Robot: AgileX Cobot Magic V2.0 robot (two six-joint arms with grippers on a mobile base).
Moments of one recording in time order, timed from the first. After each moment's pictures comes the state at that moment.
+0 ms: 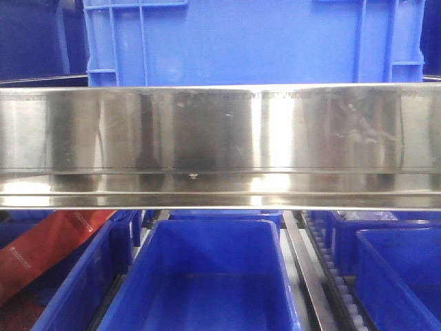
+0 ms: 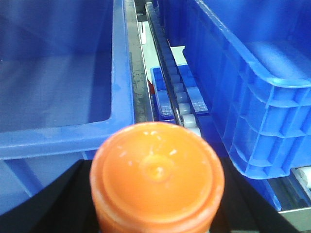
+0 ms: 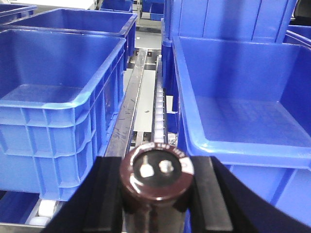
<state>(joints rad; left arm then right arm) -0.25 0.77 -1.15 0.07 0.92 -0.03 -0.04 0.49 -1.07 0.16 0.93 -0.16</state>
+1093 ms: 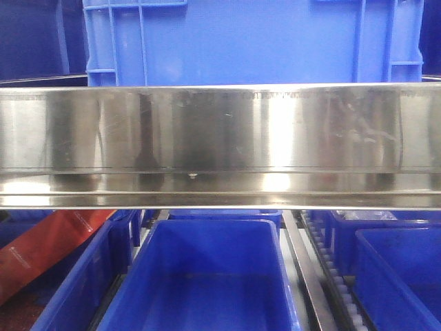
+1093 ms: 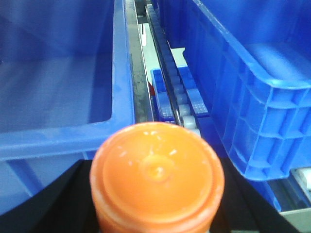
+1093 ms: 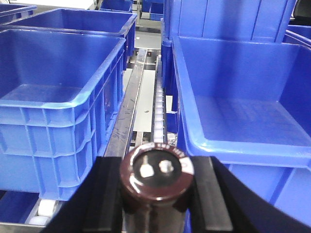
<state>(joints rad) -0.25 0.77 -1.15 0.07 0.90 -0.03 -0.04 0.49 -1.07 0.16 0.93 -0.16</state>
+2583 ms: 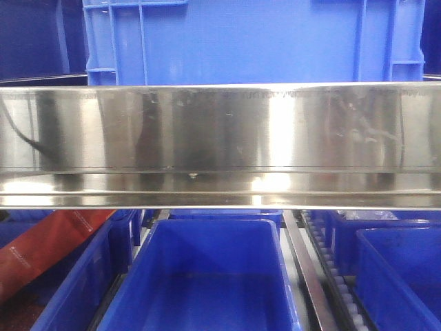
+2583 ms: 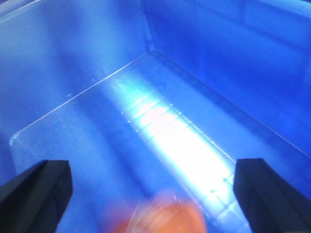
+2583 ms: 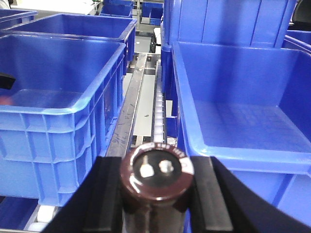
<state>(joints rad) -0.71 1.92 -2.09 0.09 0.86 0.08 -0.04 0.49 -1.07 0.16 0.91 -0.16</state>
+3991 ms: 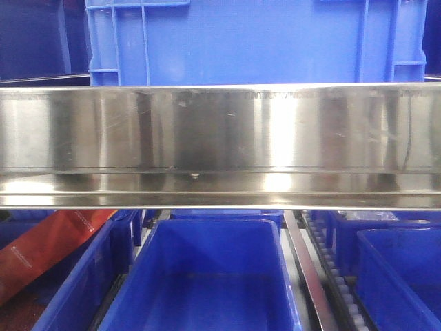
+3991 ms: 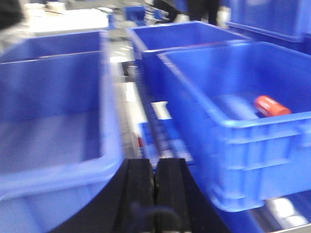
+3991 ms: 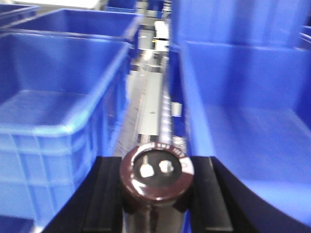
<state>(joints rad) -0.34 0.61 -1.13 0.11 0.83 -0.04 0.01 0.67 -1.10 0.17 0.79 -0.16</state>
